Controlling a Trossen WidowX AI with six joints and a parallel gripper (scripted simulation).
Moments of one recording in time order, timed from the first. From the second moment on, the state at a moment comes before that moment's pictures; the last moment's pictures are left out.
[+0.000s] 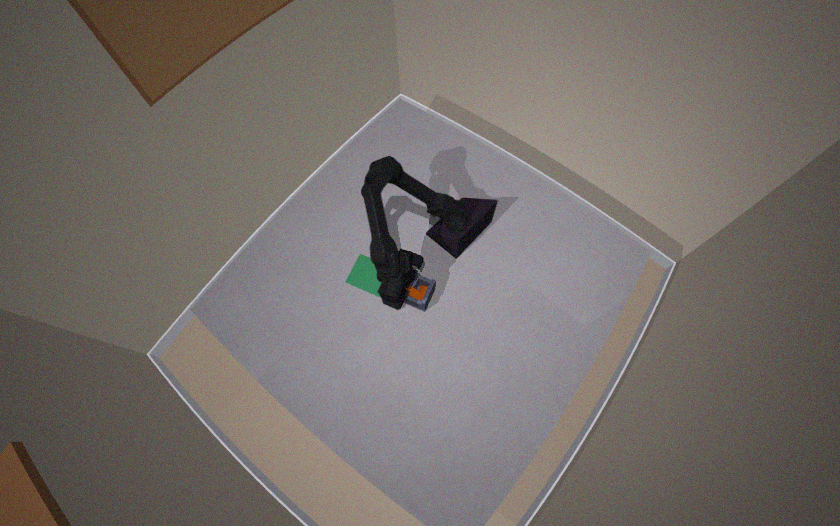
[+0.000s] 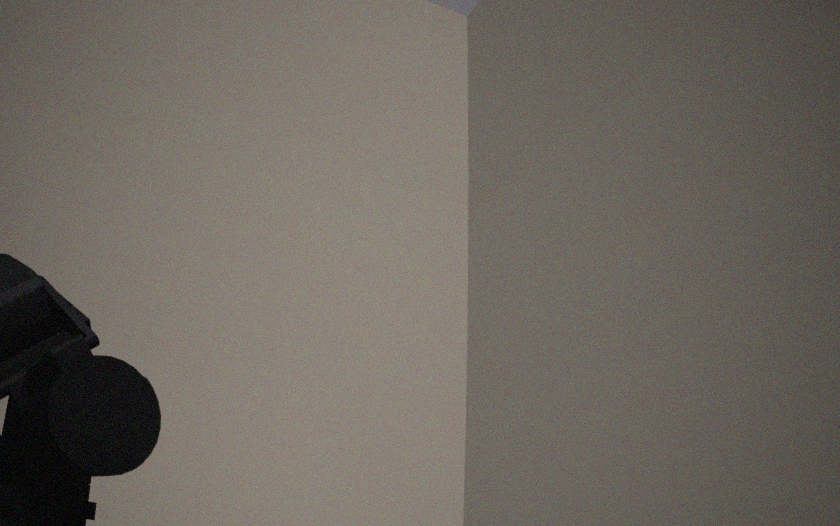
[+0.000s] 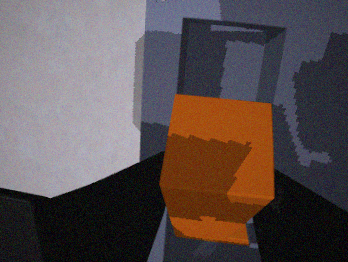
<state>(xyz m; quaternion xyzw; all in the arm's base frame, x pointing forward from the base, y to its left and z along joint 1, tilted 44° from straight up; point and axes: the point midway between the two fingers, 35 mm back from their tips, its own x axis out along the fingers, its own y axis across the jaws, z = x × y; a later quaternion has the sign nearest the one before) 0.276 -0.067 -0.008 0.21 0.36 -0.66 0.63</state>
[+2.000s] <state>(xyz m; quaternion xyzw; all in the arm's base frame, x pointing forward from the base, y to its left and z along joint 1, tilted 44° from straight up) 0.283 -0.020 0.040 0.20 0.36 -0.66 0.63</state>
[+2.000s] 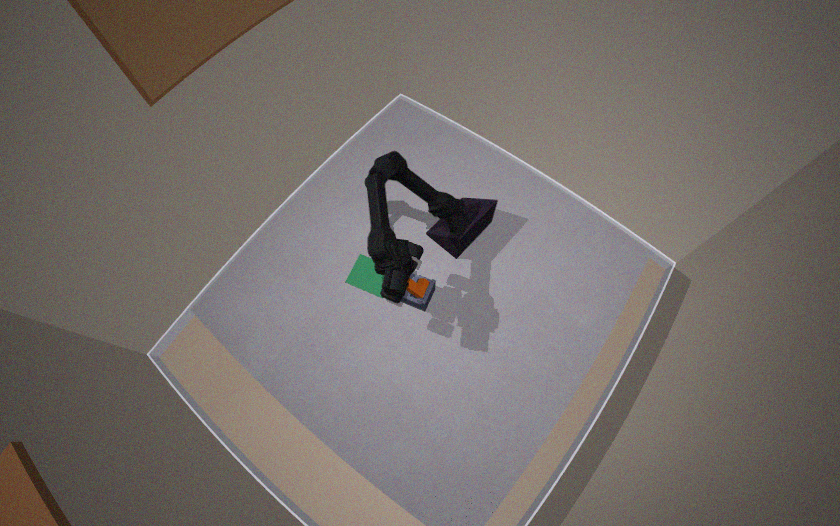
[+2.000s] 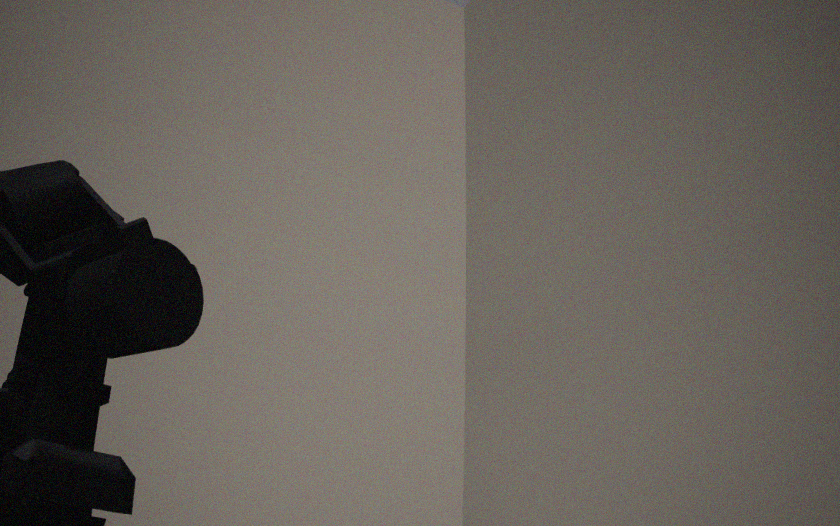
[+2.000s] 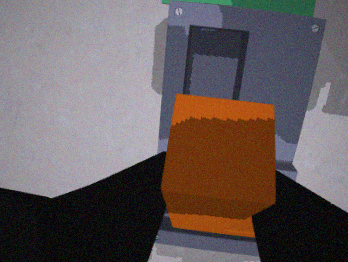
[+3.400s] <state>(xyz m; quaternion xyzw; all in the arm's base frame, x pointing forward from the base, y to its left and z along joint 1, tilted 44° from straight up) 0.296 -0.090 0.127 0.20 0.36 -0.66 0.63</state>
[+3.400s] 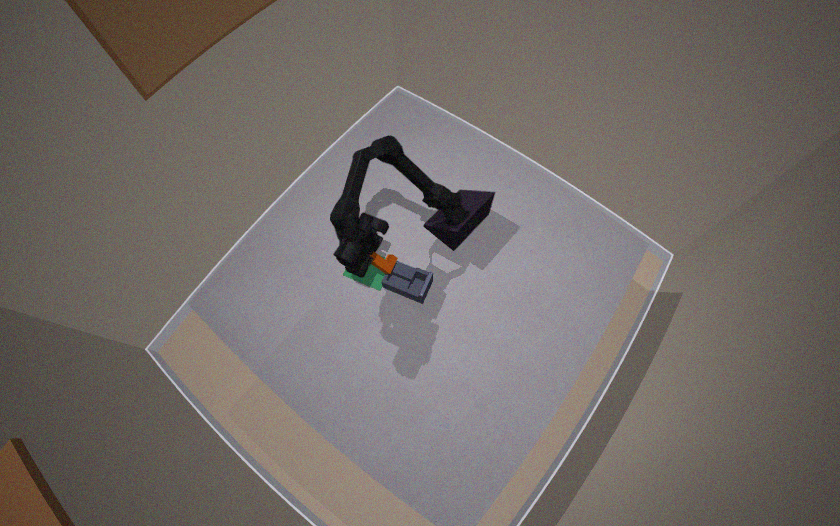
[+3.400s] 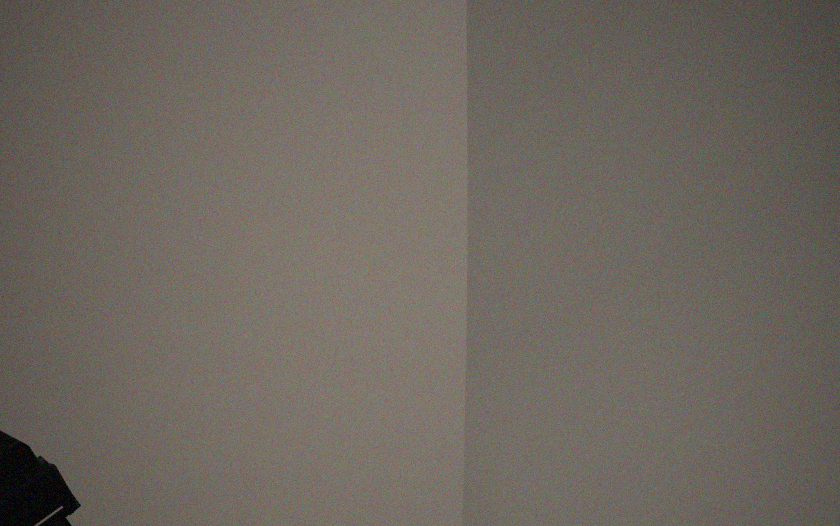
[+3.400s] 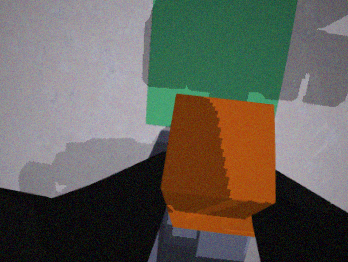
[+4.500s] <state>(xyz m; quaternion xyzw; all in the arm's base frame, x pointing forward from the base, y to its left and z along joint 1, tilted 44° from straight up) 0.300 -0.147 0.149 0.20 0.35 -0.66 0.63</state>
